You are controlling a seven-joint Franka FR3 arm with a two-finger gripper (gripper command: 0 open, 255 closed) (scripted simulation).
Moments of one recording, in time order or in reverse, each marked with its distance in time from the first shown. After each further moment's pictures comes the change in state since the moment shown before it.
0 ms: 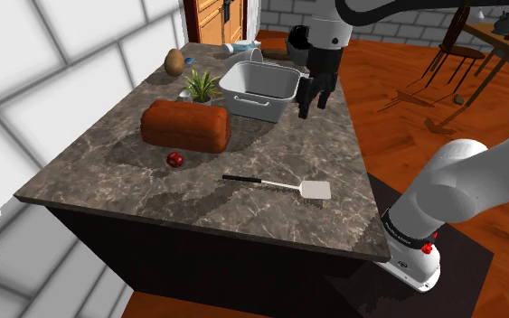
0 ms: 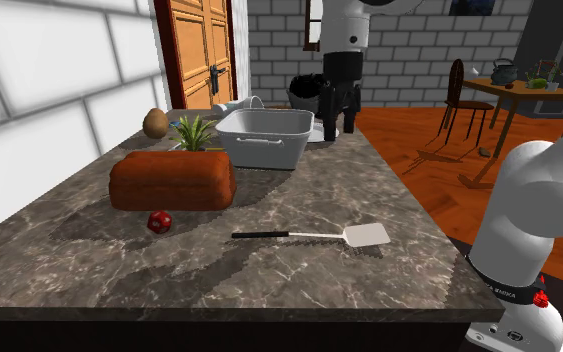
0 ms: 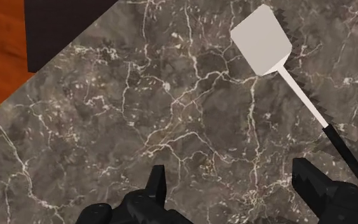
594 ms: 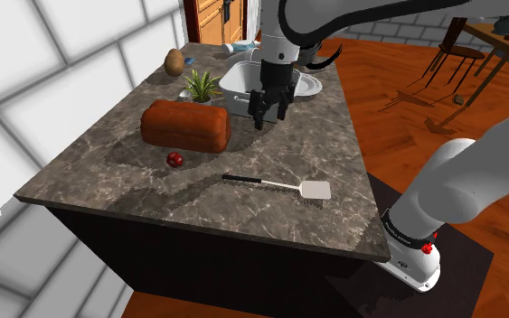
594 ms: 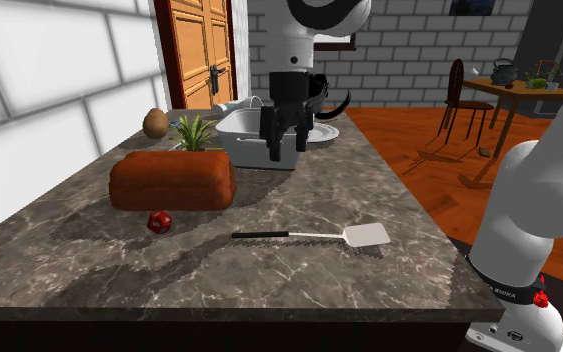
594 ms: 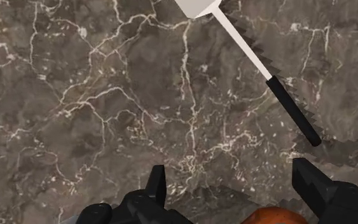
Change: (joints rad) arm 0.039 0.266 0.128 0.142 0.045 0.163 0.144
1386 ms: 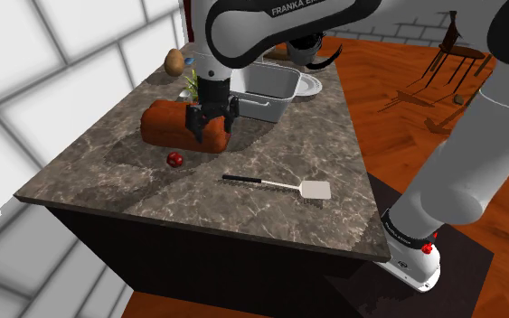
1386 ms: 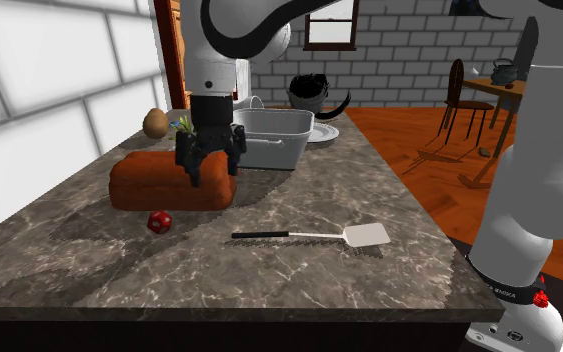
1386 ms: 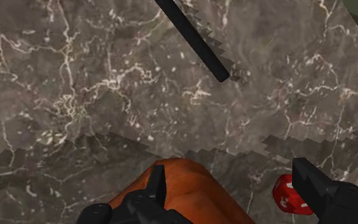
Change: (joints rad) arm 0.067 0.410 0.123 0.336 -0.090 0.118 0.226
